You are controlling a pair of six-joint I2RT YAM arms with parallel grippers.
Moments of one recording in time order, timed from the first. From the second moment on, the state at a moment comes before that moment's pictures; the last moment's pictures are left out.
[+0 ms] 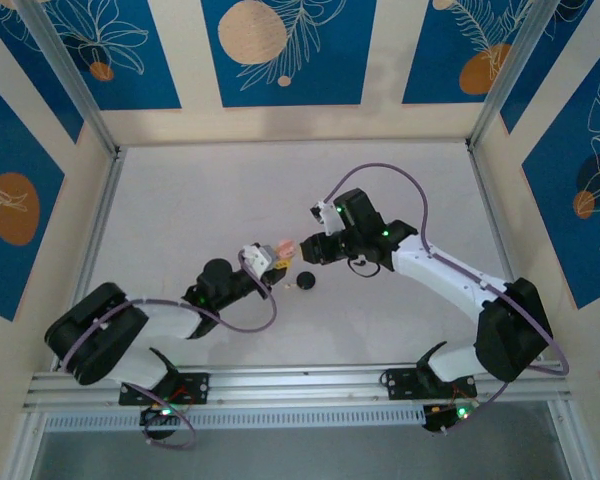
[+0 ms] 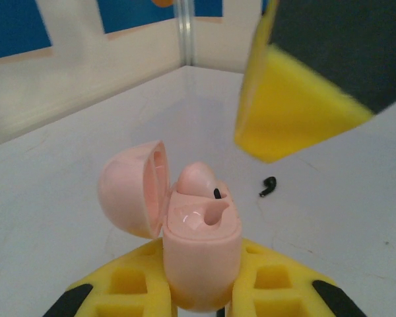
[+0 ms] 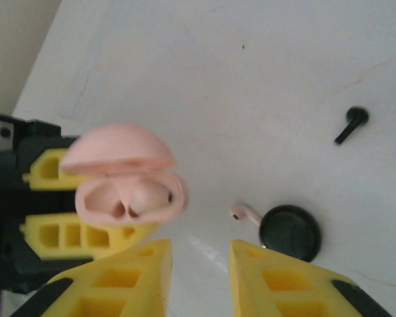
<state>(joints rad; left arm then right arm) -0.71 1.39 0.31 0.96 0.18 0.07 0.63 1.38 1.04 -0.48 -0.38 0.29</state>
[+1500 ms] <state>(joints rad) -0.23 0.93 0.18 0.33 0.20 -0.26 0.79 2.07 1.58 -0.96 -0.25 -0.97</state>
